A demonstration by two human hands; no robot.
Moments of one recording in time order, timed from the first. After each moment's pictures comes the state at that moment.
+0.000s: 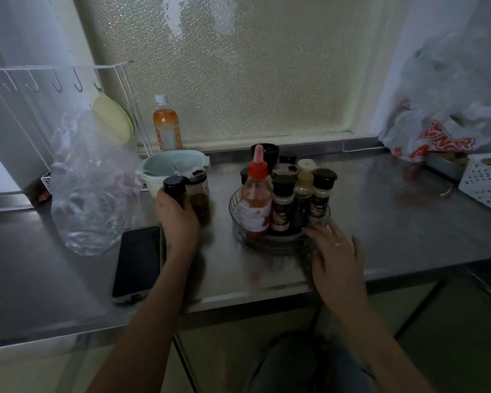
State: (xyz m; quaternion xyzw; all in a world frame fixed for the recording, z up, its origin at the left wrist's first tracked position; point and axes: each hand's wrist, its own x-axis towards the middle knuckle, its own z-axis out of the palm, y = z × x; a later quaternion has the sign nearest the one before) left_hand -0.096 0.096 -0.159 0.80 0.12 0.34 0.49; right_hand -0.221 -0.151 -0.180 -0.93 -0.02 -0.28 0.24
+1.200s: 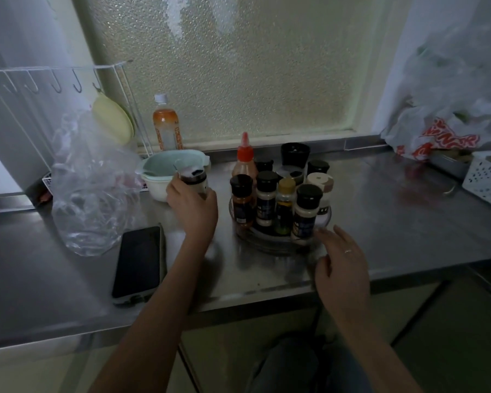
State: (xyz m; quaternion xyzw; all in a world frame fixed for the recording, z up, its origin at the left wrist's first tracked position) left_hand -0.097 0.063 -0.136 0.82 0.10 0.35 0.45; right_hand -0.222 -0.151 -0.190 -0.89 0.00 -0.37 0.27
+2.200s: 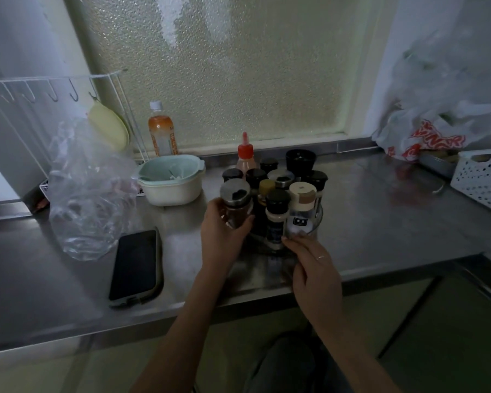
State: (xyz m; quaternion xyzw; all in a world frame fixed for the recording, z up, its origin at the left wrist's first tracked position) left_hand -0.137 0.030 -0.170 0.79 -0.07 0.26 0.54; right_hand -0.226 -0.129 -0.202 -0.87 -0.07 -0.38 0.29
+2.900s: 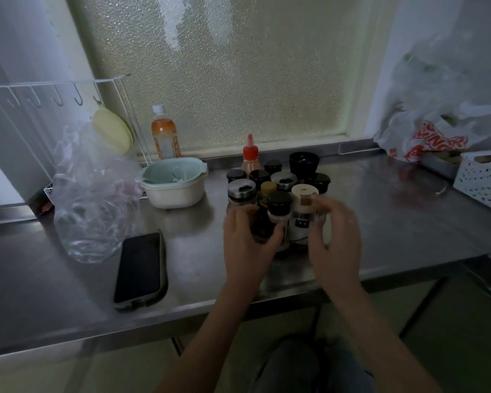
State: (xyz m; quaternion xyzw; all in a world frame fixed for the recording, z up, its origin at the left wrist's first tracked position) left_hand -0.173 -0.003 -0.164 0.80 -0.14 0.35 0.46; right_hand -0.209 -0.137 -0.137 -0.80 -0.05 -0.46 0.37
